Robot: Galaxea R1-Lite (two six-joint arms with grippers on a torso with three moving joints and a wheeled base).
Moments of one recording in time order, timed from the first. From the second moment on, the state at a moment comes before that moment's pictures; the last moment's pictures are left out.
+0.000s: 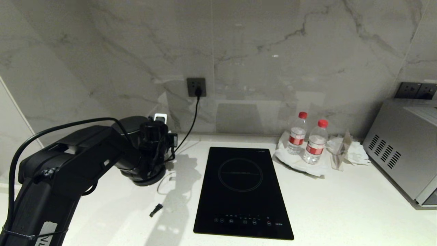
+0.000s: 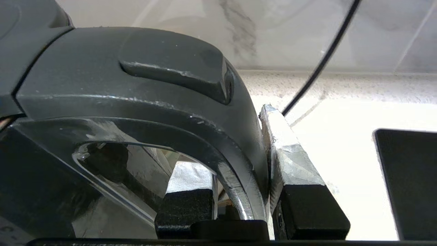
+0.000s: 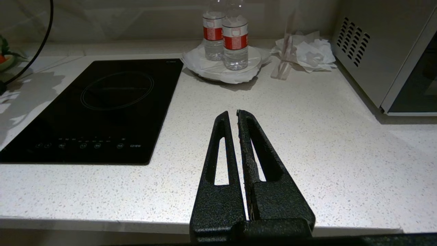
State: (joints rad) left arm -0.24 2.45 -1.38 -0.93 0.36 0.07; right arm 0.00 0.00 0.00 0.00 0.00 0.00
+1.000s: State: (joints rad) left arm -0.29 2.39 -1.28 -0.93 0.36 0.06; right arm 0.00 0.00 0.00 0.00 0.00 0.00
